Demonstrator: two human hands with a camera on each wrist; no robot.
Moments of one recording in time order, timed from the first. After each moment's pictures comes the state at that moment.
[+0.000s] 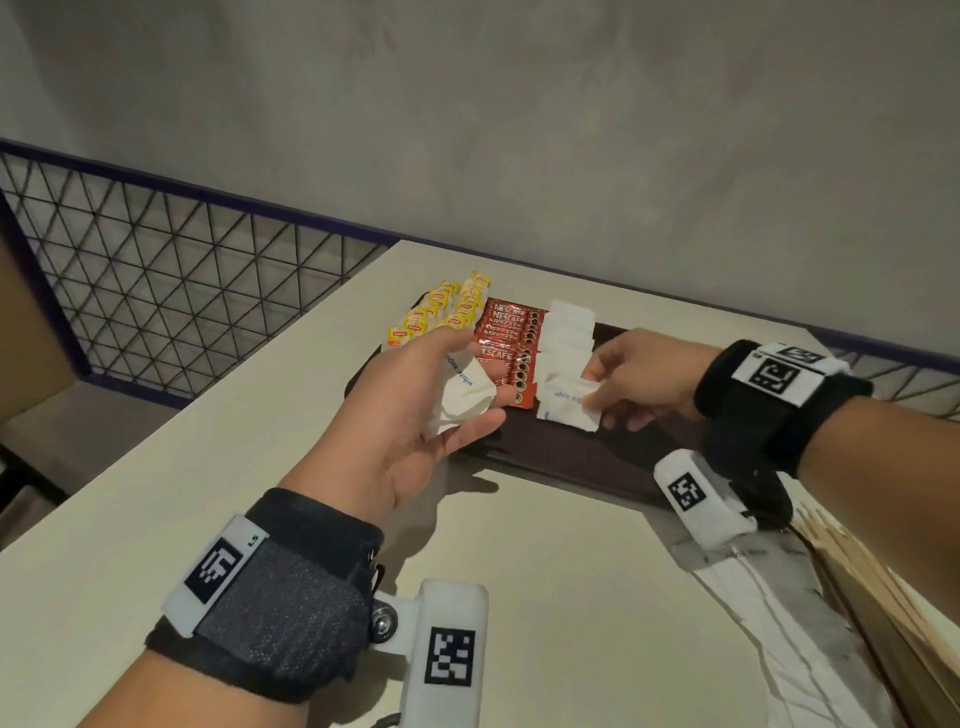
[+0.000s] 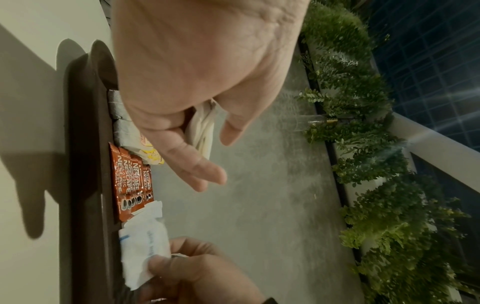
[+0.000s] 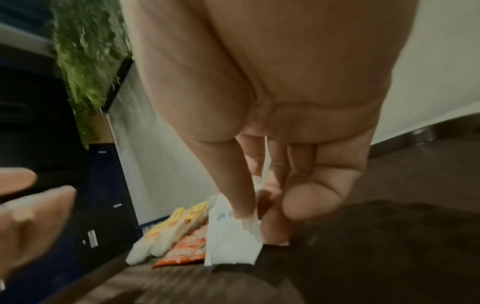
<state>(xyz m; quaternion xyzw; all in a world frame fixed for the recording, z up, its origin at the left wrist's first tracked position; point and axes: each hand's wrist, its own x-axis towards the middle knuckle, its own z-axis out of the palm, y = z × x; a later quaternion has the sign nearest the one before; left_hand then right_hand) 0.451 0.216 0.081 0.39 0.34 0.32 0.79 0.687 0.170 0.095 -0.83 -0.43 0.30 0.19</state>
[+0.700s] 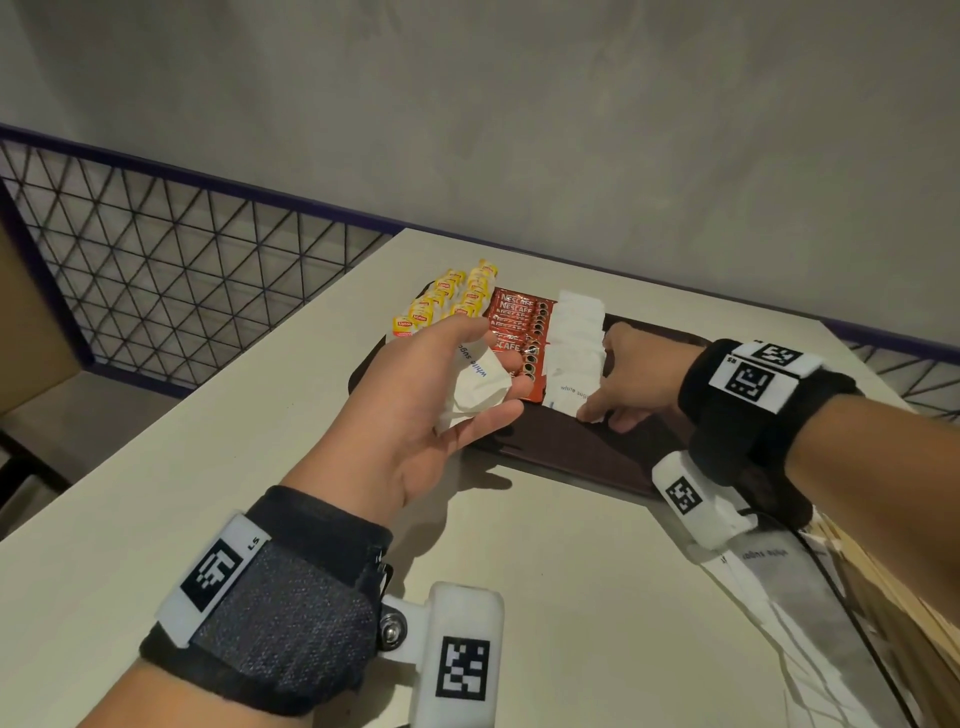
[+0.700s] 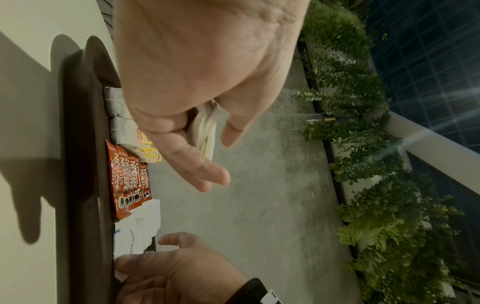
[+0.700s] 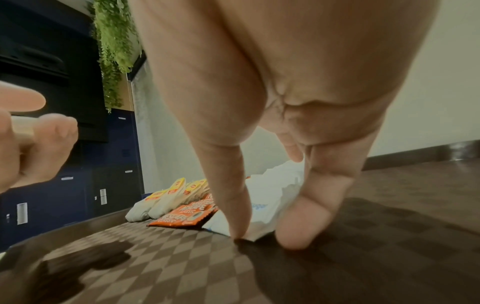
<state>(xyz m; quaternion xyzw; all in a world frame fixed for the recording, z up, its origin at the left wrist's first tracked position) 0.452 0.215 0.081 0.39 0.34 0.32 0.79 0.692 0.194 0.071 -0.86 -0.41 0.27 0.16</state>
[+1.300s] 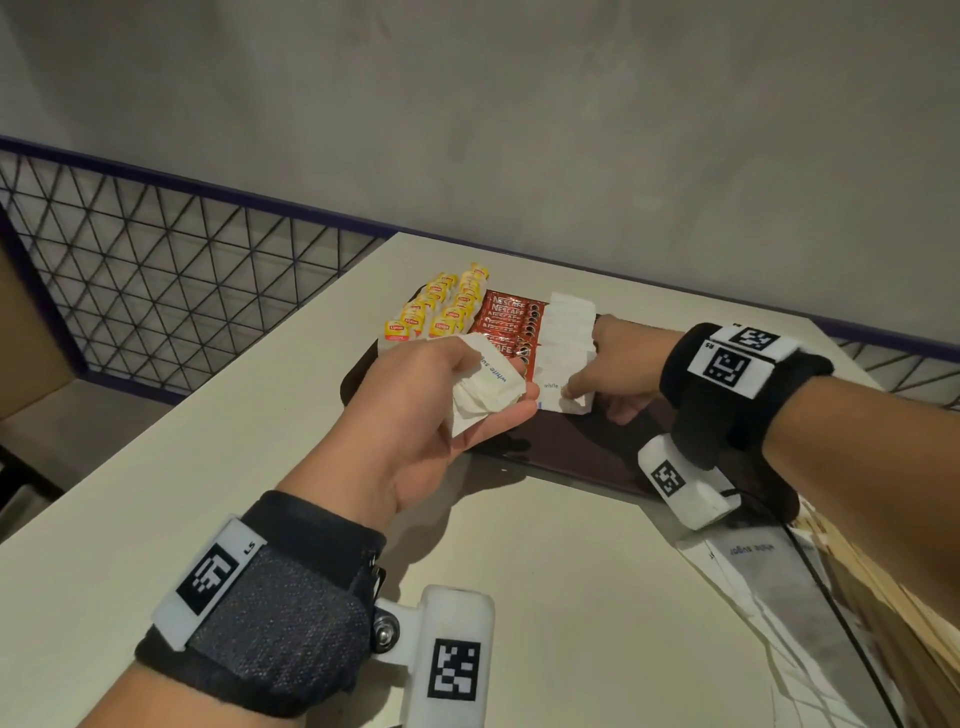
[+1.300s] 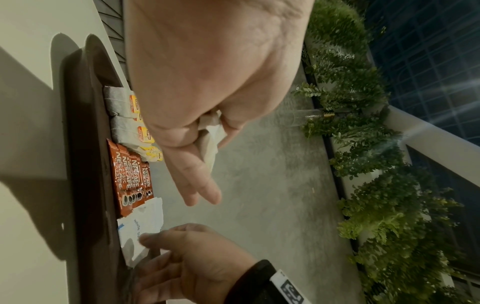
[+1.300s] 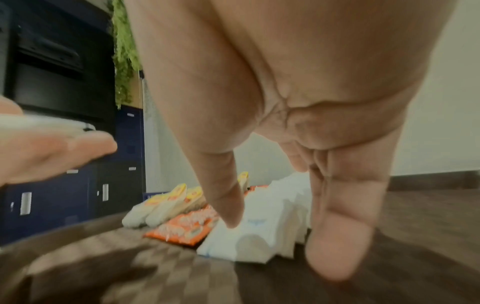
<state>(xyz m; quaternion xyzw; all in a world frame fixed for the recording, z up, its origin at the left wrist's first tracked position) 0.456 0.216 0.075 0.35 0.29 0.32 0.83 0.687 0.200 0.085 -0.87 -0.41 0.24 0.13</state>
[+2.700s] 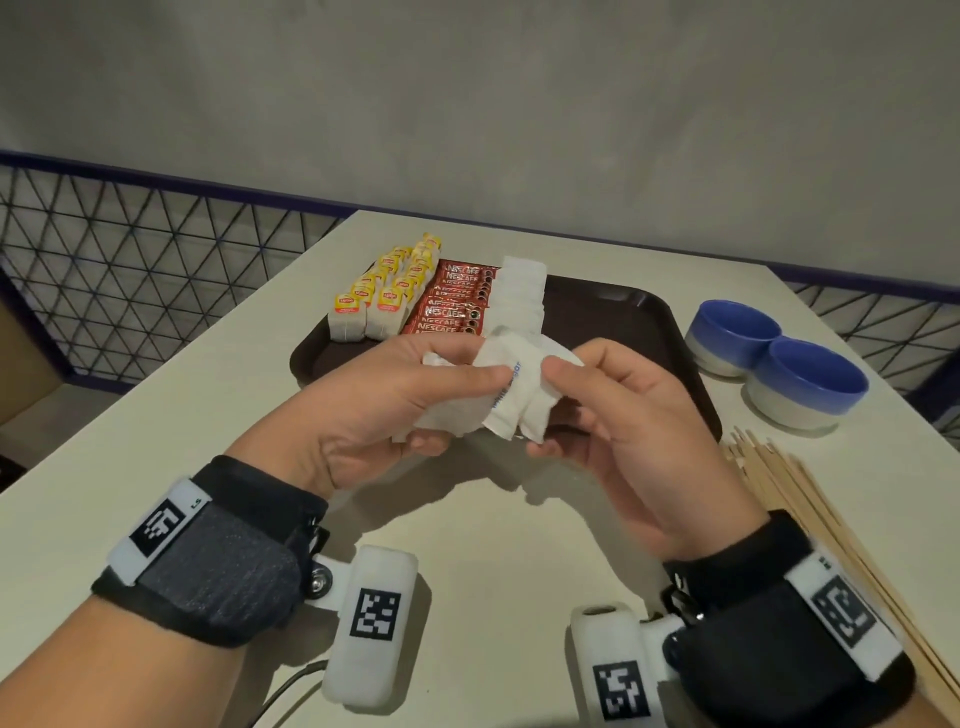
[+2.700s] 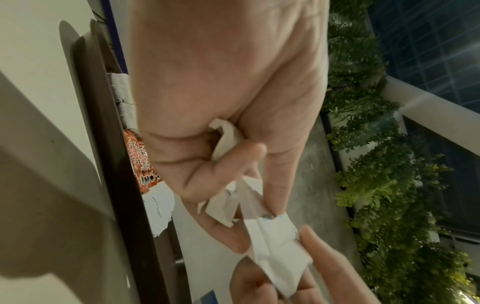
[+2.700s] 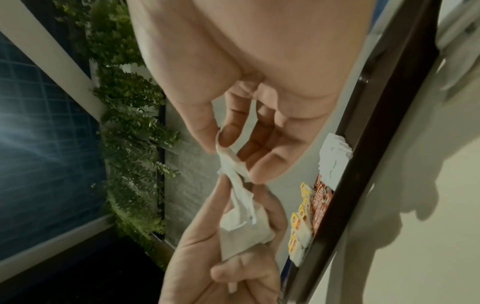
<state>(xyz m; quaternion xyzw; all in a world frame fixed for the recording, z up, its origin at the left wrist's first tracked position) 0.460 0.184 0.072 0.60 0.22 0.16 0.76 0.597 0.046 0.064 -0.54 -0.33 0.37 0.68</state>
